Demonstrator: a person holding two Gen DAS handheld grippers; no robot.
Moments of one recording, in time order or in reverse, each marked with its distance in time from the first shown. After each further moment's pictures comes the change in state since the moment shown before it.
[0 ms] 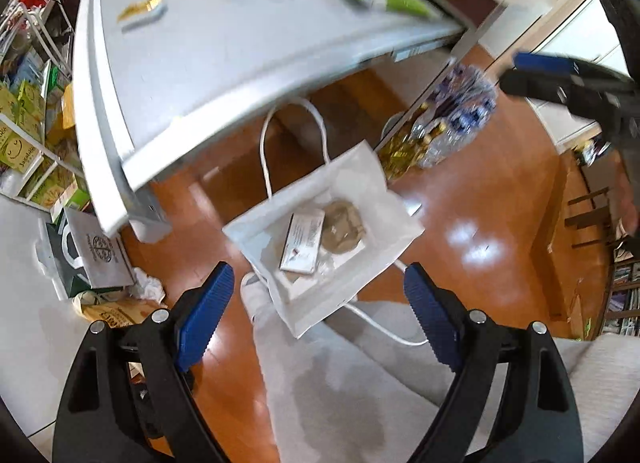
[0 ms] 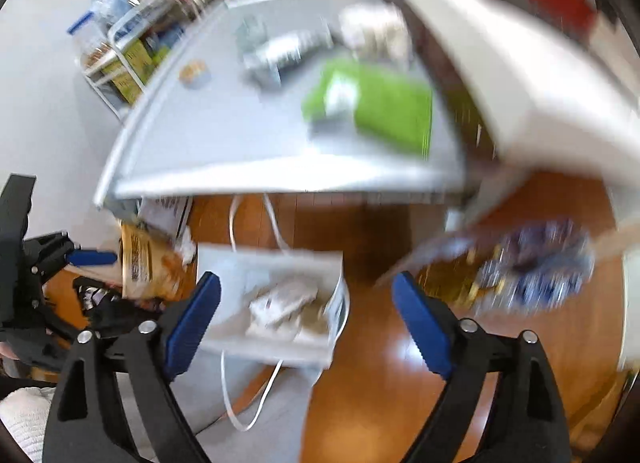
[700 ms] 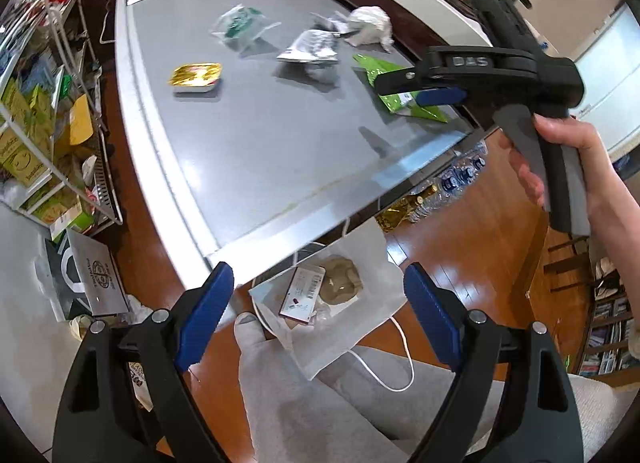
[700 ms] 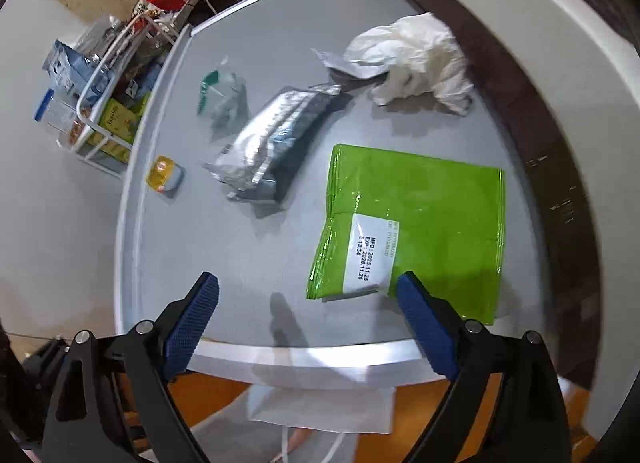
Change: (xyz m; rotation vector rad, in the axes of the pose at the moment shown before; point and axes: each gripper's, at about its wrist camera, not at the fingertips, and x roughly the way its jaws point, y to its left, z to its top) left arm -0.043 0.059 0.042 -0.087 -0.124 -0.065; right arm 0.100 -0.016 0.108 0.270 0.137 0.194
